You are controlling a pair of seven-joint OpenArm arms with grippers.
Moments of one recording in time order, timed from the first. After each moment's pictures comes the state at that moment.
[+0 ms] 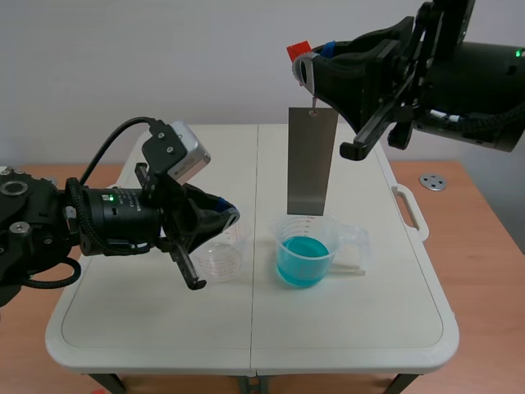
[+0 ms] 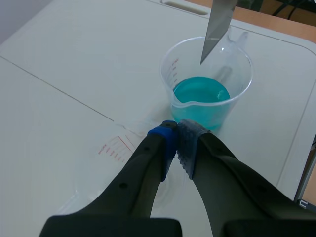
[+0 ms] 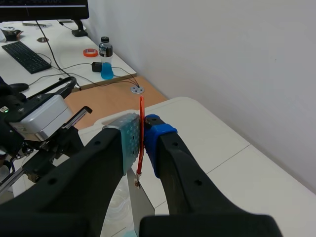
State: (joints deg) left arm -1.3 -17.0 13.9 84.6 0.0 -45.1 5.4; right arm -1.4 22.9 -3.4 108.2 26.4 45.3 -11.5
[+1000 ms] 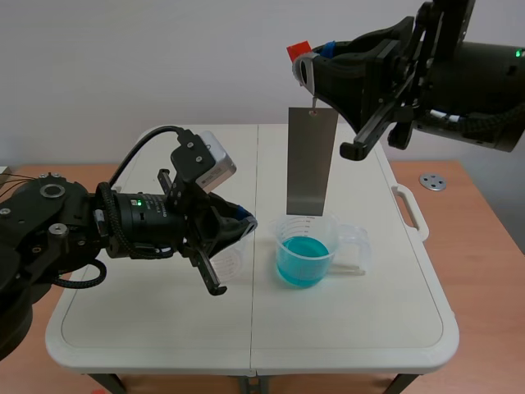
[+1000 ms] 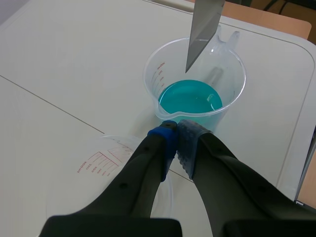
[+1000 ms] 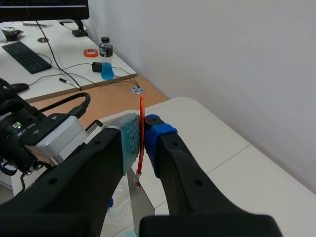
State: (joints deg) left arm -3.6 -14.3 16.8 80.6 2.7 -44.9 5.3; right arm -1.4 22.9 -3.4 108.2 26.4 45.3 -11.5
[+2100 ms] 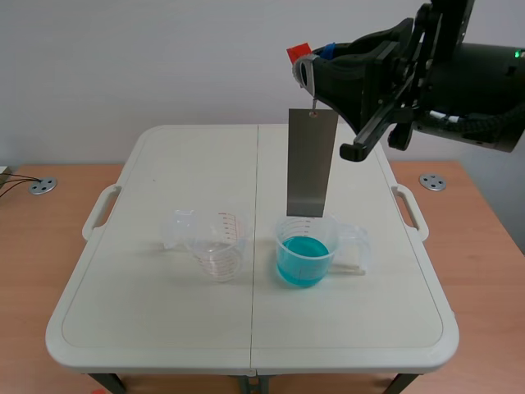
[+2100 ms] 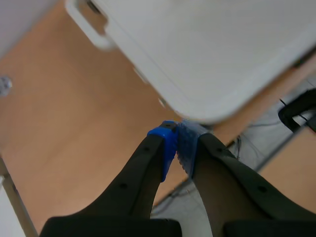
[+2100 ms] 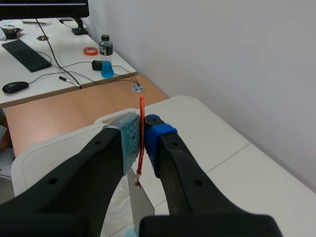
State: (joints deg) left arm 53.1 -43.0 -22.6 93.9 -6.1 -32.5 -13.1; right arm -1.4 22.9 -3.4 108.2 26.4 45.3 -12.0
